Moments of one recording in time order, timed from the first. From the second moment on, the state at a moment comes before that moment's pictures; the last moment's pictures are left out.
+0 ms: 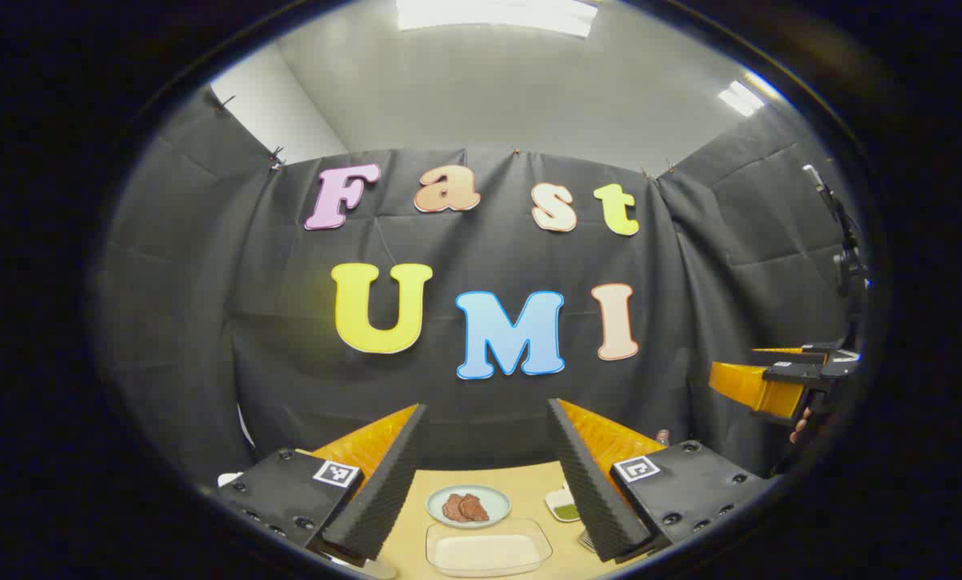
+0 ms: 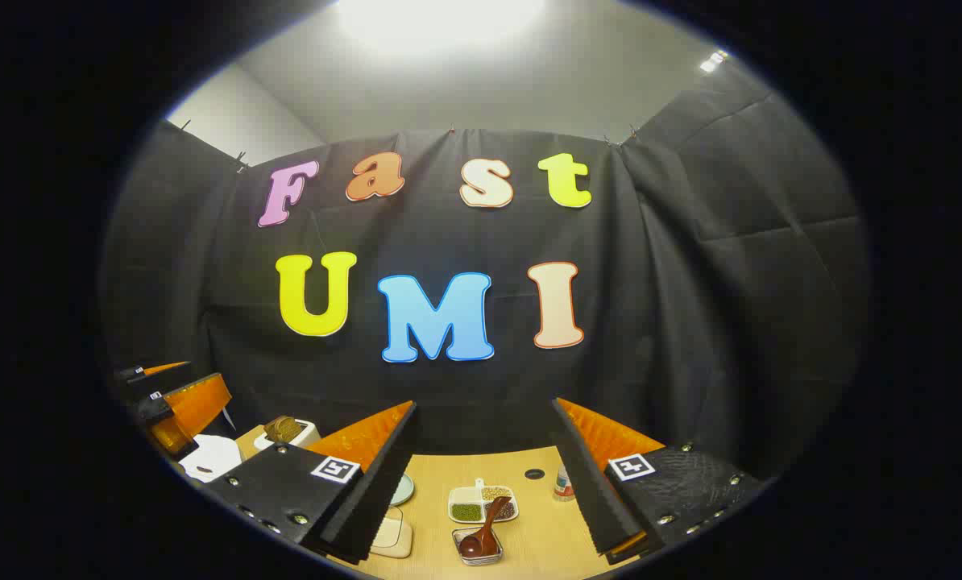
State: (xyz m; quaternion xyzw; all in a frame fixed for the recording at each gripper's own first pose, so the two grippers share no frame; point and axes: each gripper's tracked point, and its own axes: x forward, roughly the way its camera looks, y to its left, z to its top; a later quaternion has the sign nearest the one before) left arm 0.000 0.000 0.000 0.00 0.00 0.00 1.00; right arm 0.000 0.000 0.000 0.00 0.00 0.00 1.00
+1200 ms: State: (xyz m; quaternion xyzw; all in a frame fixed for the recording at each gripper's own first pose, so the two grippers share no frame) left arm 0.007 0.015 -0.016 0.01 0.03 0.03 1.00; right arm 0.017 0.007 -0.008 0.00 0.01 0.02 1.00
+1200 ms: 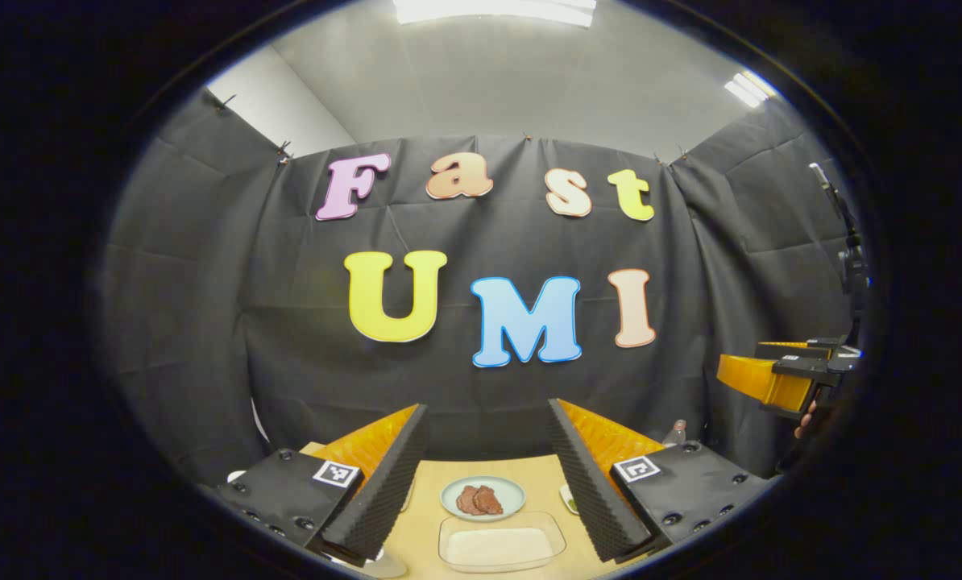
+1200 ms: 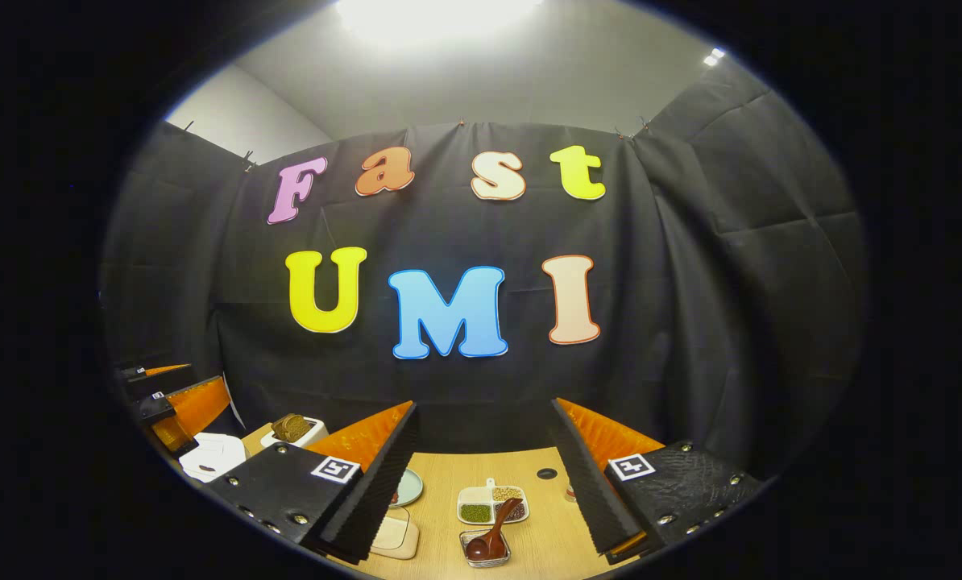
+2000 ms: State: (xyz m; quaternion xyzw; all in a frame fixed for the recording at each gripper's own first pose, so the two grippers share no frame) left arm 0.011 0.041 -0.038 0.01 0.05 0.06 1.00; right arm 0.034 0.020 -0.029 0.00 0.03 0.05 1.00
